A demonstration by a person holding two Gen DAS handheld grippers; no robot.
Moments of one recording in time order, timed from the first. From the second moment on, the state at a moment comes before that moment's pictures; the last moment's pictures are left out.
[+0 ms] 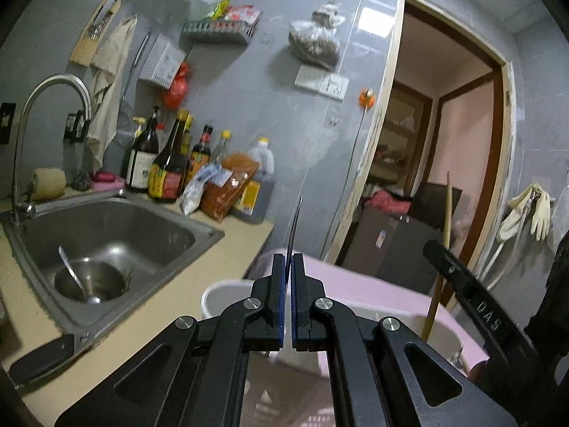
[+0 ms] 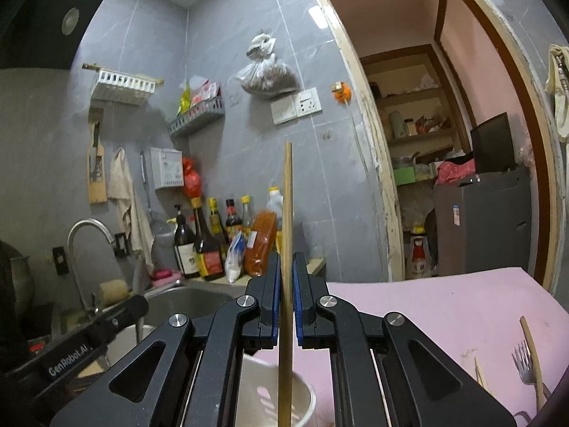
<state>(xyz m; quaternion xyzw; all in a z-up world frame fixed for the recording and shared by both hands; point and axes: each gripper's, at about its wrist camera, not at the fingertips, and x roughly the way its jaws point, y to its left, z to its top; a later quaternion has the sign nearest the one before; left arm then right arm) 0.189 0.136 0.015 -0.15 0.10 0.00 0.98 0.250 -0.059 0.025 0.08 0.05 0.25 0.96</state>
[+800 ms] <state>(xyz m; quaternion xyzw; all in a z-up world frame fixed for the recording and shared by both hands) 0.156 0.130 0.055 -0.19 0.08 -0.03 0.98 0.213 -0.109 0.052 0.07 0.02 0.21 0.97</state>
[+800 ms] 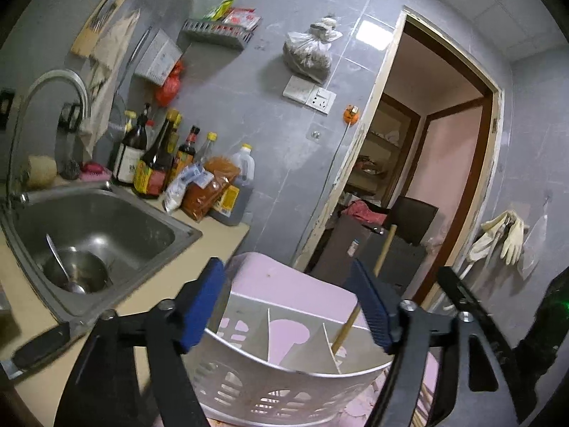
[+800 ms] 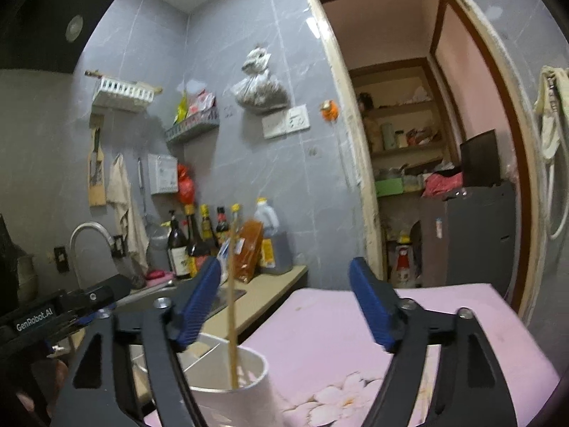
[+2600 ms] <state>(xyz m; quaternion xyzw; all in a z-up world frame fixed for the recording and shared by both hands) 0.236 -0.087 -0.023 0.00 0.31 -0.22 0.93 0.244 -0.289 -0.009 -0.01 0.22 0.12 0.97</state>
